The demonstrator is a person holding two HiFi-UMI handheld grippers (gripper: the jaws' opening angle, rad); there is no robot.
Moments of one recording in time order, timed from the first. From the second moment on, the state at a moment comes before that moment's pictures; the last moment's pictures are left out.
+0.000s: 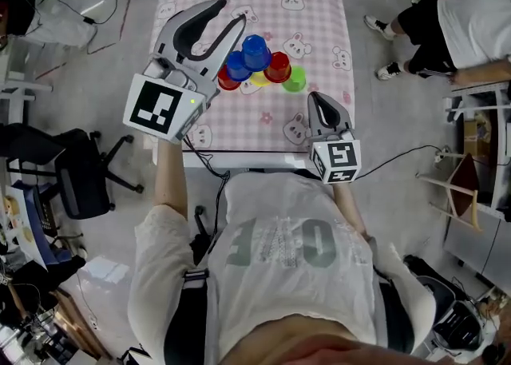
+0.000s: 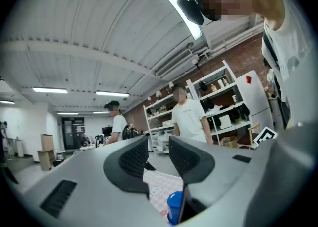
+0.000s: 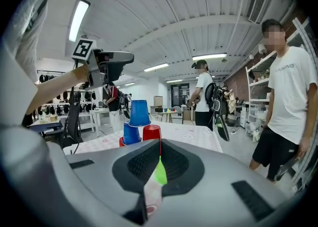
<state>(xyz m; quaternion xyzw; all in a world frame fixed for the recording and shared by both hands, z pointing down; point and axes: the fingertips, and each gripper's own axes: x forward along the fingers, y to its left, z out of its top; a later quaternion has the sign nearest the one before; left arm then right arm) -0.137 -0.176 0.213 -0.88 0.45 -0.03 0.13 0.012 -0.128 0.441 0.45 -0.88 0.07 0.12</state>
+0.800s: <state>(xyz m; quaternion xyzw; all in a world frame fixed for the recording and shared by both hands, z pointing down) -0.161 -0.091 0.366 -0.71 0.70 0.00 0.04 -0.009 -0.140 0.414 0.43 -0.90 0.02 0.09</state>
